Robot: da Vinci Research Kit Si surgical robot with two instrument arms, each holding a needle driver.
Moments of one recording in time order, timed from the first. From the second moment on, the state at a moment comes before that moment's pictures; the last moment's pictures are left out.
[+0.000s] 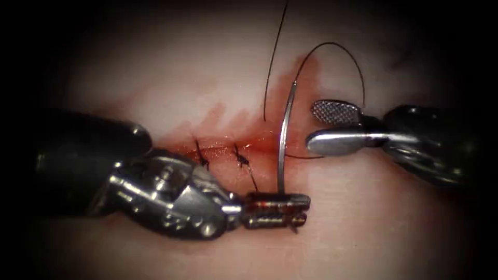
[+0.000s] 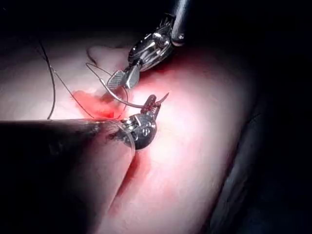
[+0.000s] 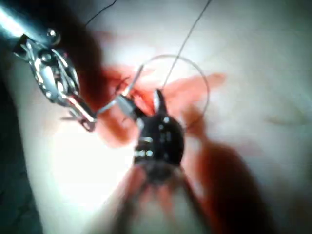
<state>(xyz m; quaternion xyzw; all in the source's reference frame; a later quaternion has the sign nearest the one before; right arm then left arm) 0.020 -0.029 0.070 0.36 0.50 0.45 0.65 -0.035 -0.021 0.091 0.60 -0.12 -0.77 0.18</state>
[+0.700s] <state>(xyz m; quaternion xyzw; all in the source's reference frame) 0.023 -0.029 0.071 0.41 0.52 0.45 0.59 -0.035 -0.021 0.091 0.60 -0.12 -0.77 0.19</state>
